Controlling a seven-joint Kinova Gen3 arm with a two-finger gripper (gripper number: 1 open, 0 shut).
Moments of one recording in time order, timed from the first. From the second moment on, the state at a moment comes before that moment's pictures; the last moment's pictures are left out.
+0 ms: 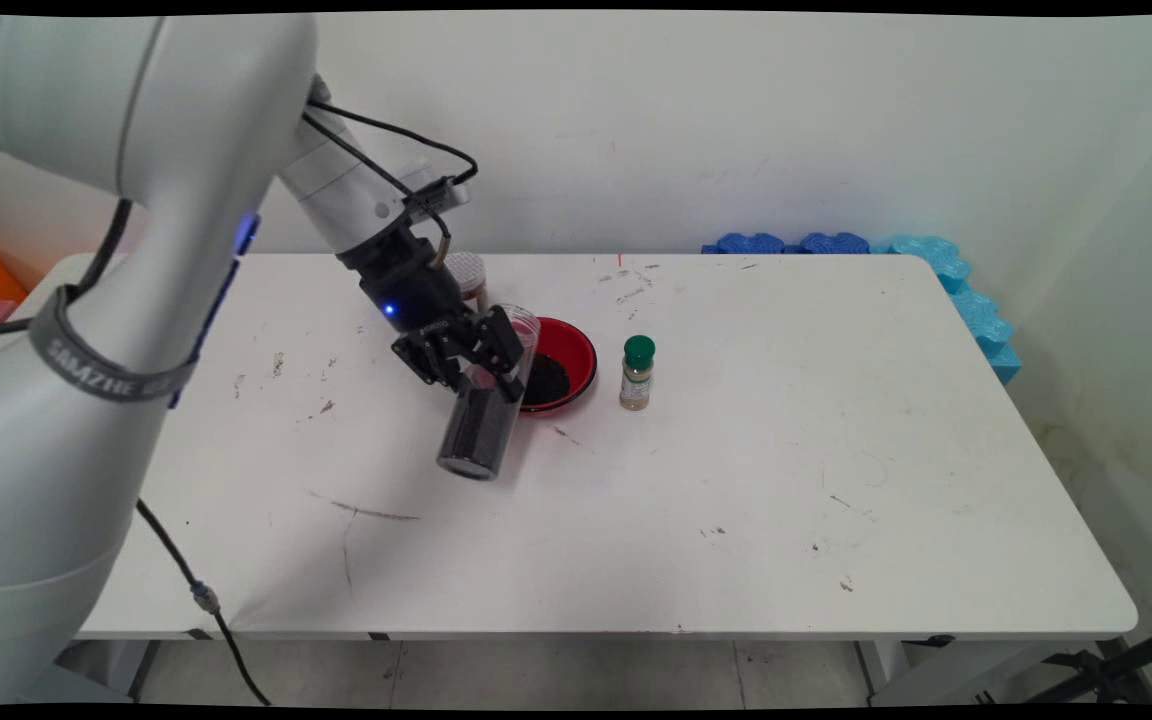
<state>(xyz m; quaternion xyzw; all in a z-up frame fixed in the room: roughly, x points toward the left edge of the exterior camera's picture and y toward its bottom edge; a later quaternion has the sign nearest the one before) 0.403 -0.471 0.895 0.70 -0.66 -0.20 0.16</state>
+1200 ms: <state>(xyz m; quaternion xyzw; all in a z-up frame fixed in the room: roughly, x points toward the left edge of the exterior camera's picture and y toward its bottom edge) 0.387 -0.495 0.911 0.72 -0.65 -0.21 0.10</state>
